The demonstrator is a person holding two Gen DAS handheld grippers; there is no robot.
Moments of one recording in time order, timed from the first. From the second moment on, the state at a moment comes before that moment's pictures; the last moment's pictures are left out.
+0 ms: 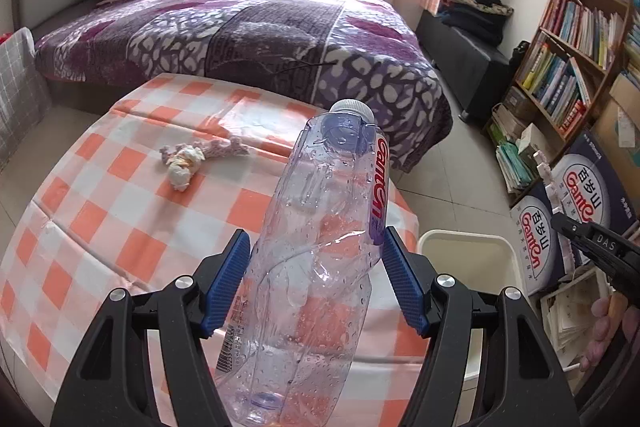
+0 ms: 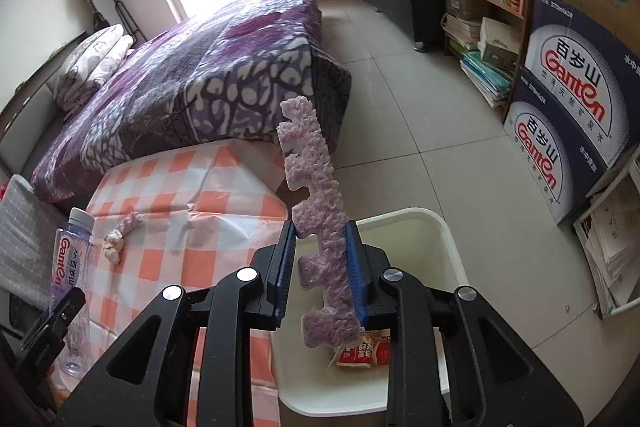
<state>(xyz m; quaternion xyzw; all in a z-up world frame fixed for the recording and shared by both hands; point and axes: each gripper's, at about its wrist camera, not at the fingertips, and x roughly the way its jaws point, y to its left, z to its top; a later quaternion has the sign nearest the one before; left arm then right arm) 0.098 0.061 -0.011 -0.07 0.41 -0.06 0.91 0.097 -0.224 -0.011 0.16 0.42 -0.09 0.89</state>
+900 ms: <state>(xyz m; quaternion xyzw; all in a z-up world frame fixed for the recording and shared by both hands) 0.101 -0.098 -0.052 -0.06 0.48 -0.25 0.84 0.060 -0.338 -0.014 0.24 0.40 -0.17 0.87</state>
